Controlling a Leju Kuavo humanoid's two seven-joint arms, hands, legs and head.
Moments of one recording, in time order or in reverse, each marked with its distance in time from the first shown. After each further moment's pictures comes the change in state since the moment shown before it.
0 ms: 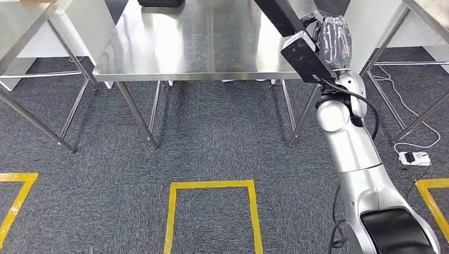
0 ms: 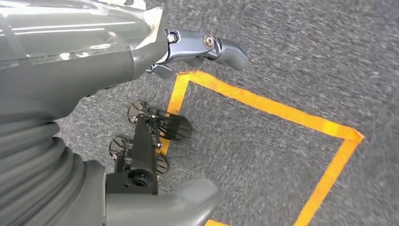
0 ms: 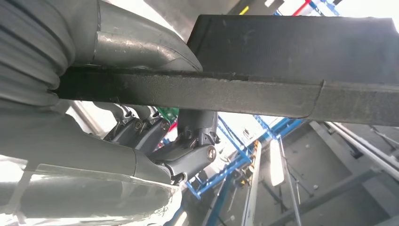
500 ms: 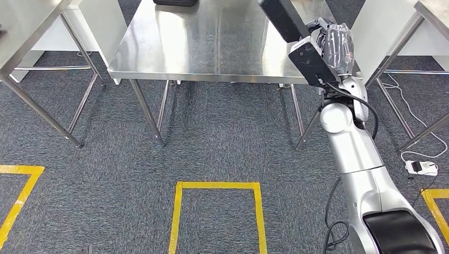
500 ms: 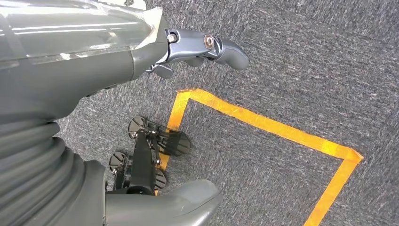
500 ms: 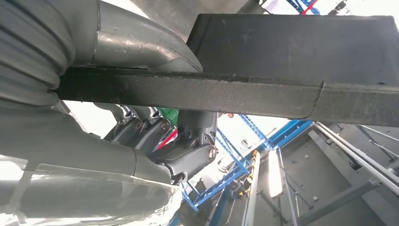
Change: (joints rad) left arm 0.001 0.006 0.004 -0.002 -0.034 0.016 0.005; right arm 0.001 -0.018 -0.002 0.060 -0.057 -0.029 -0.042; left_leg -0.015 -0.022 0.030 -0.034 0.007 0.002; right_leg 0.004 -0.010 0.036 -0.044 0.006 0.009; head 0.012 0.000
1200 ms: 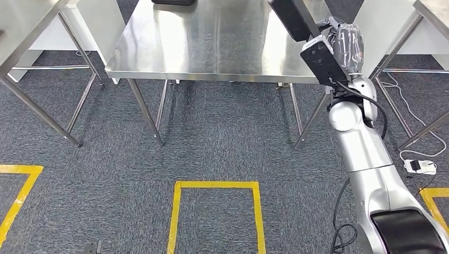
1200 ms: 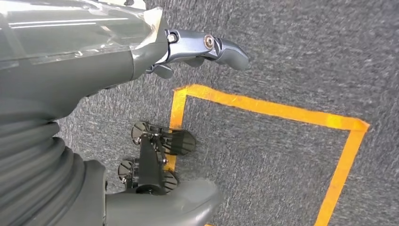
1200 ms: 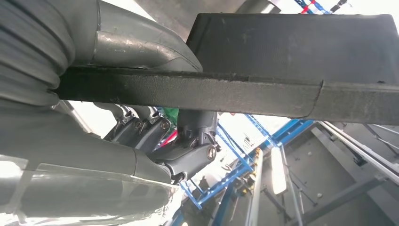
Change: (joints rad) left arm -0.004 0.011 -0.066 0.000 -0.083 -0.015 -0.022; right arm -0.010 -0.042 0.001 0.018 -0.055 -0.012 -0.029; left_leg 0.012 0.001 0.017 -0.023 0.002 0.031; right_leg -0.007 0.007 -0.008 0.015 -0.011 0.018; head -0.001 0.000
